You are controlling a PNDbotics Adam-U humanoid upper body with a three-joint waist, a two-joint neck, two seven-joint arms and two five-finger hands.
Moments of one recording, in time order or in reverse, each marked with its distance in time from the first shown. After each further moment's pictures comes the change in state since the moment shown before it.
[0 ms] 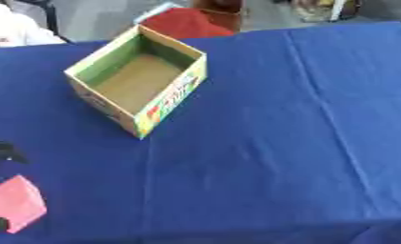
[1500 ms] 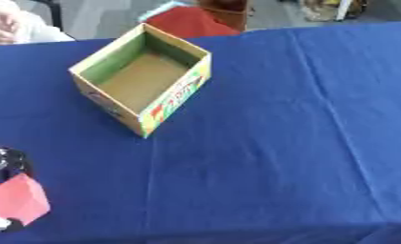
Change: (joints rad) left arm -0.027 -0.036 -0.040 0.071 -0.028 -0.019 -0.064; right arm 0.000 0.009 0.000 0.000 -0.003 0.001 0.000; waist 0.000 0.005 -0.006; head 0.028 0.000
